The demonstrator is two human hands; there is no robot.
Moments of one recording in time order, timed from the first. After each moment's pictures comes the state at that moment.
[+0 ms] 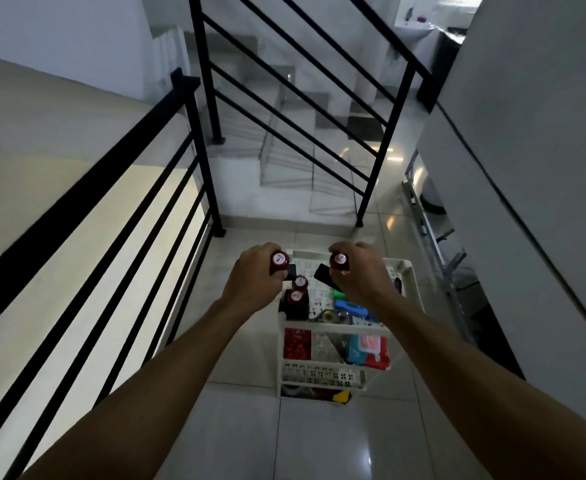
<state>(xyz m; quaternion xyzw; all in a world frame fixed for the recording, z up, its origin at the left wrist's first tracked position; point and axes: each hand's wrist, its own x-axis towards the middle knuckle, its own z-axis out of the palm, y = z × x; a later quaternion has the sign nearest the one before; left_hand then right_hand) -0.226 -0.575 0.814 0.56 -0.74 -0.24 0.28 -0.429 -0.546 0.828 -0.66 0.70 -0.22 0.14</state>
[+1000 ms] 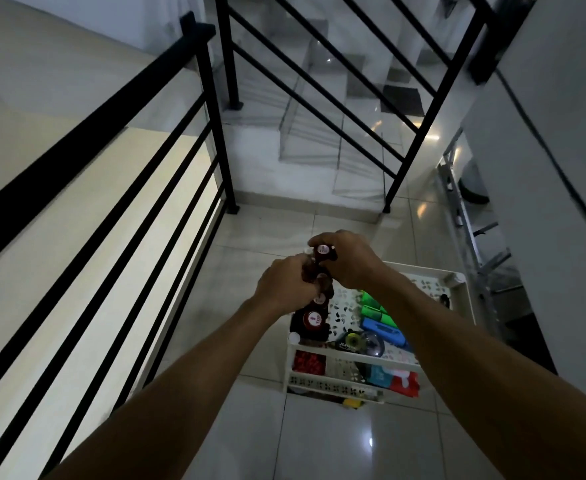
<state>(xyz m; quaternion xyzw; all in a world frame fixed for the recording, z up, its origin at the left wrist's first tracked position) -0.260 -0.649 0.734 0.59 -0.69 -0.38 0.17 -0.410 -0.677 0.753 -0.73 0.64 -0.11 0.22</state>
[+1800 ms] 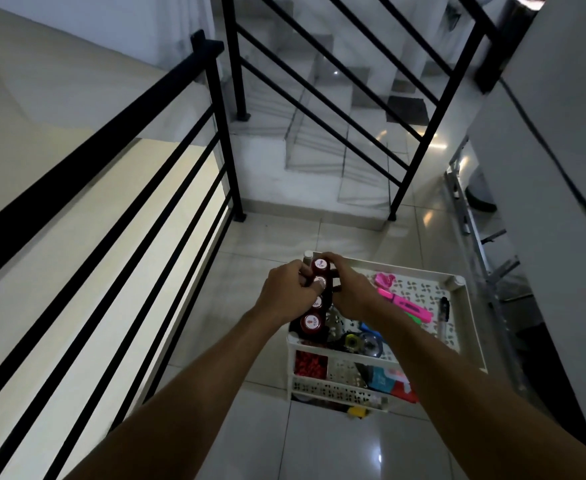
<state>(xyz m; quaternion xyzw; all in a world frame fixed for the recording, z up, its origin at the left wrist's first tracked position) -0.266 -0.631 0.731 0.62 -0.65 -0.36 0.24 -0.416 -0.635 0.722 -0.63 0.64 -0.17 0.40</state>
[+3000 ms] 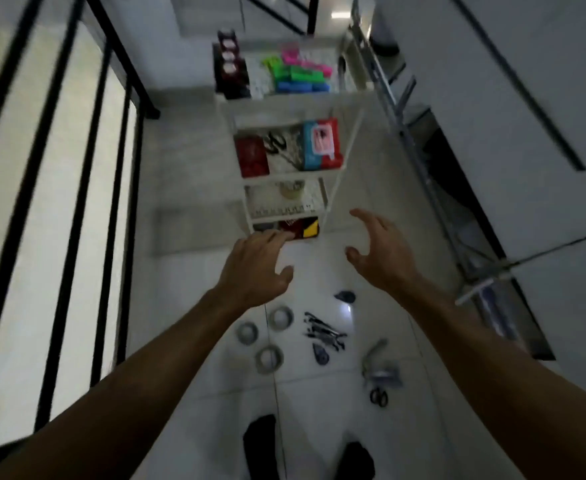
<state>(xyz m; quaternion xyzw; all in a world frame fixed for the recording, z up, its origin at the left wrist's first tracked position) -0.209 -0.259 0.645 0.42 -0.88 -0.21 0.07 -0.435 -0.184 0.639 -0.56 0.80 -0.19 0.14</state>
